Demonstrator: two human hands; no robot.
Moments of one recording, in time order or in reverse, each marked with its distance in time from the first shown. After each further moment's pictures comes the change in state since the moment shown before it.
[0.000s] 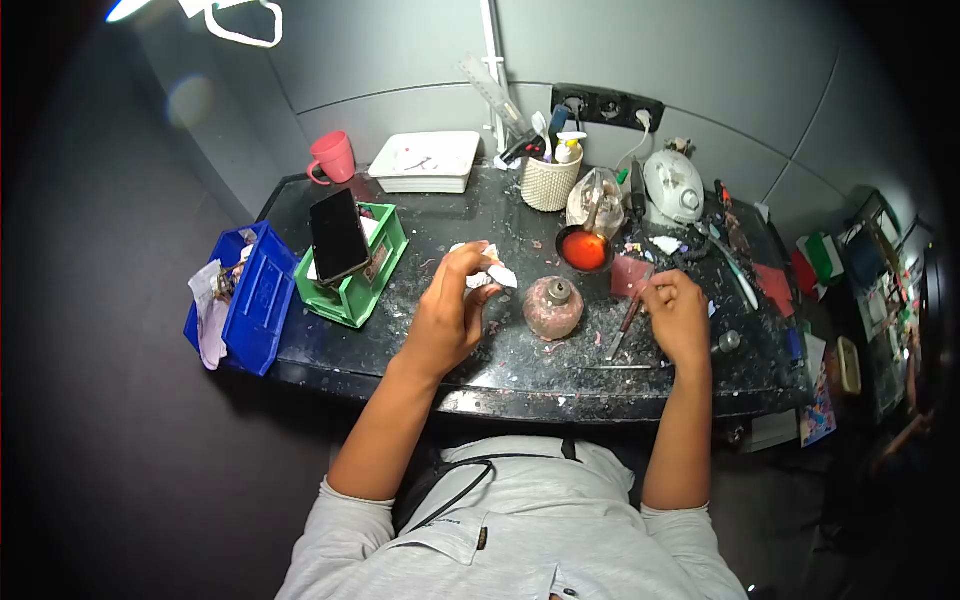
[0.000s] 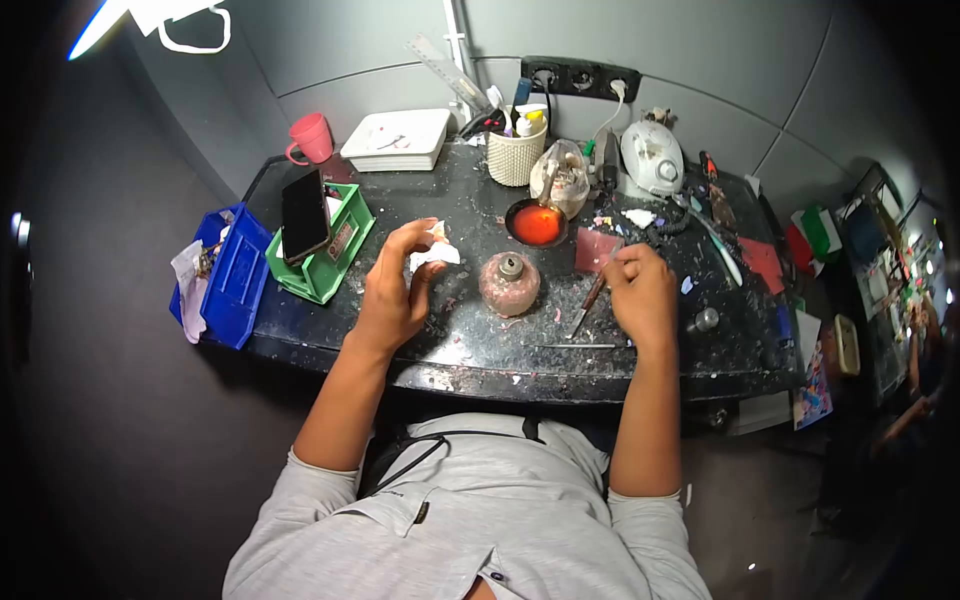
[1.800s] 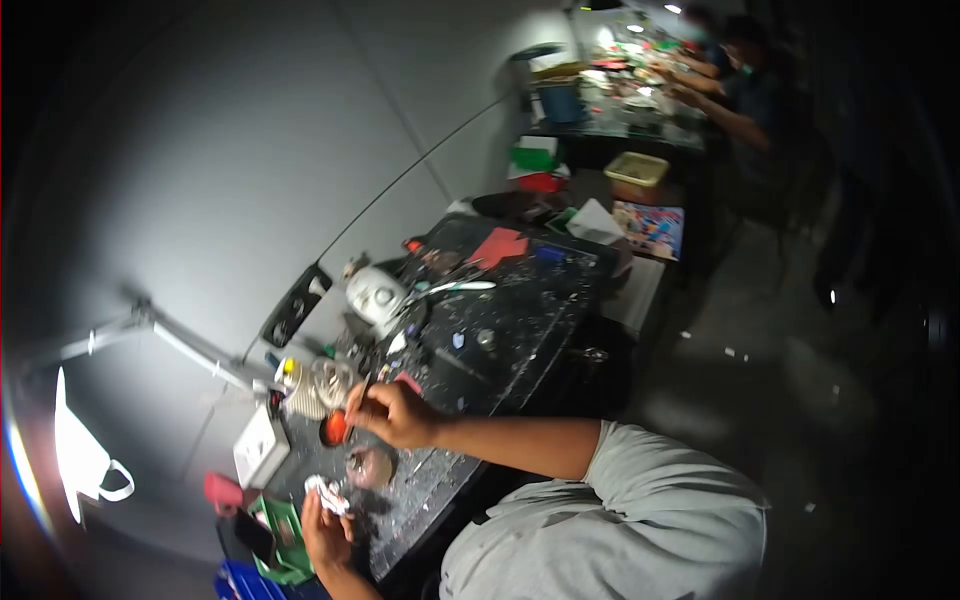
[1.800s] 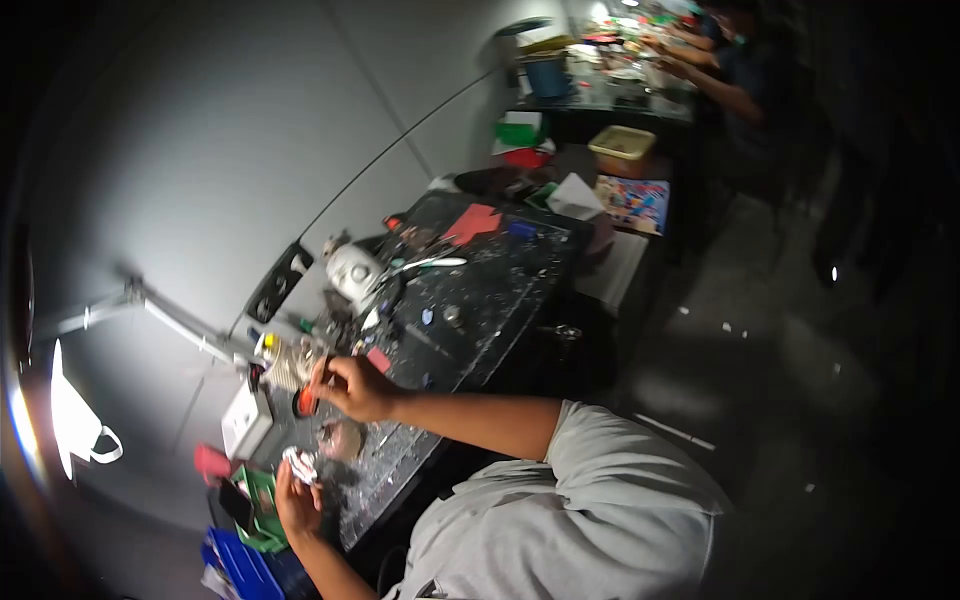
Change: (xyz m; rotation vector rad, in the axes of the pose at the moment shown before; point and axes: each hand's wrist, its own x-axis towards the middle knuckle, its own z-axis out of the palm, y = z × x) left_hand -0.003 -0.019 -0.006 -1.031 -0.284 -0.877; right_hand -0.017 -0.026 0.028 0.956 0.145 -0.539
